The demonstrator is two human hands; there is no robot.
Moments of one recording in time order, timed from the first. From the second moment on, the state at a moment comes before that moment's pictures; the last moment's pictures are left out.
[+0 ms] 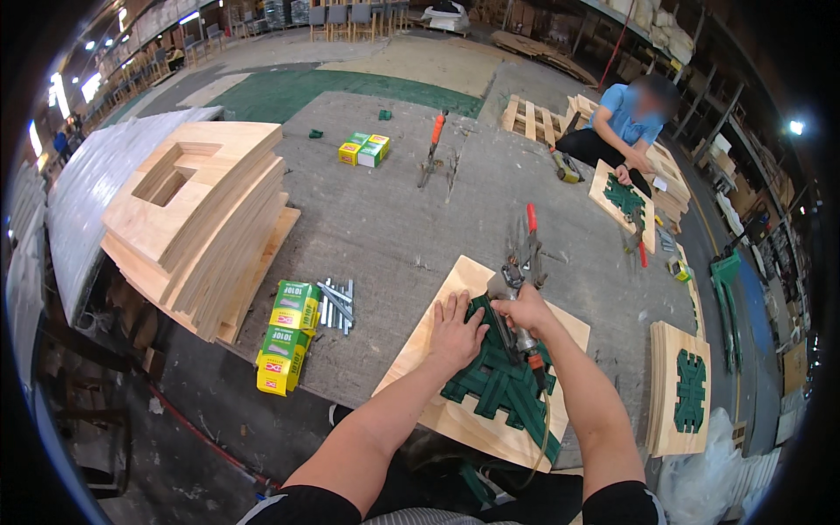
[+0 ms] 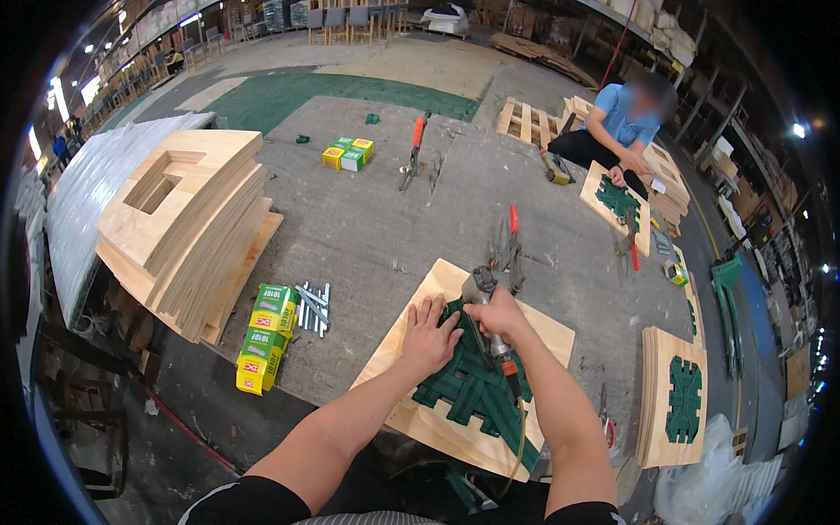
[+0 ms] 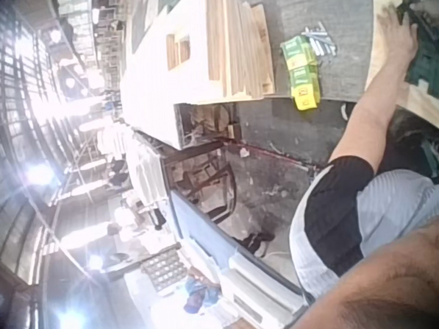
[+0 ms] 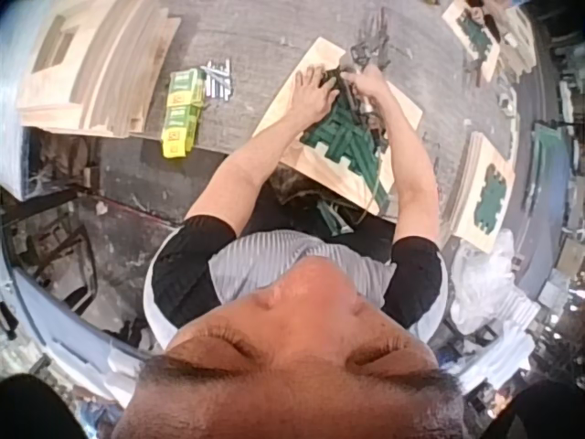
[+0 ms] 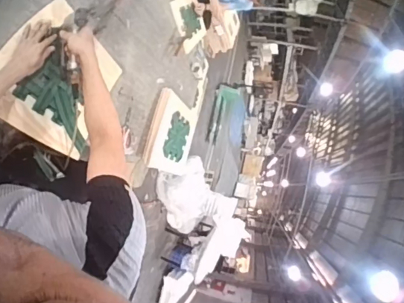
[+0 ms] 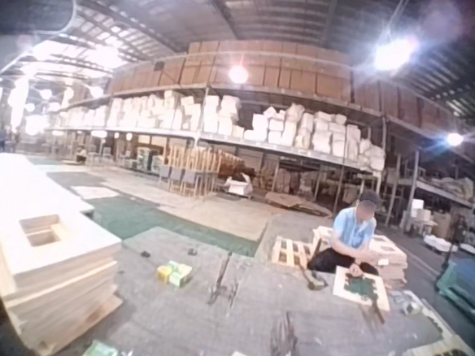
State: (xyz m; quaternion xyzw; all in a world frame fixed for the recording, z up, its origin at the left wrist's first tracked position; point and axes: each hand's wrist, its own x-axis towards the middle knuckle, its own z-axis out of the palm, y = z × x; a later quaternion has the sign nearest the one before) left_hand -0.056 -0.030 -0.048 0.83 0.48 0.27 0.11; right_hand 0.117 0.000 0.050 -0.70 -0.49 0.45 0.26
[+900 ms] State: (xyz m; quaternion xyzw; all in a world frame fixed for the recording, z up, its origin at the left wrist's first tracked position) left_hand -0.062 -0.029 -0.049 0.79 0.48 0.36 0.11; right_hand 0.096 -0.006 0.051 -0.68 -0.51 0.47 0.24
